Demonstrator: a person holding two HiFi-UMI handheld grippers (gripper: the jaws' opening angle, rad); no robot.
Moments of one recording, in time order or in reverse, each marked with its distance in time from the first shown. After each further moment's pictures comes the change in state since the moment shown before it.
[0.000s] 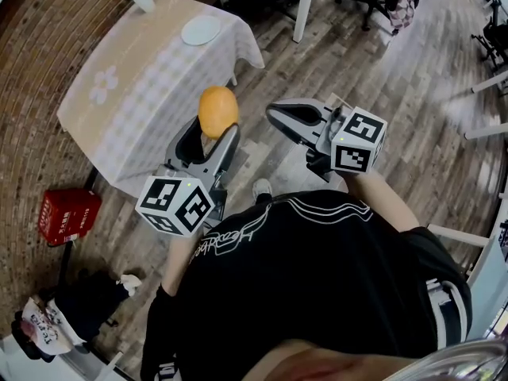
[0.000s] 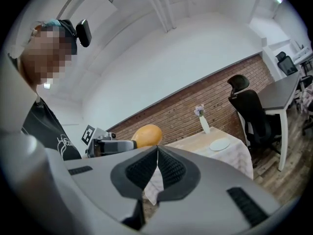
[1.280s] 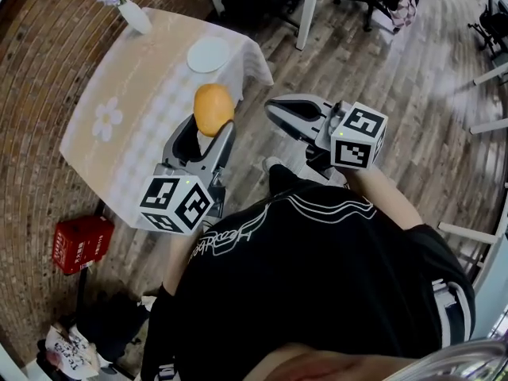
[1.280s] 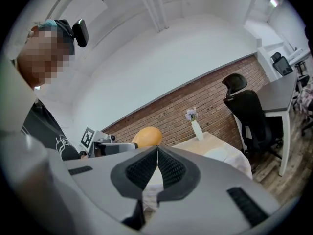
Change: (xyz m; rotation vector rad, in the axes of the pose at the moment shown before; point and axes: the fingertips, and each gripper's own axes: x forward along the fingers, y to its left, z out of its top) left arm 0.078 0.114 0.057 0.035 0.022 -0.023; right arm 0.091 -0.097 0.046 0.020 -0.037 -0.066
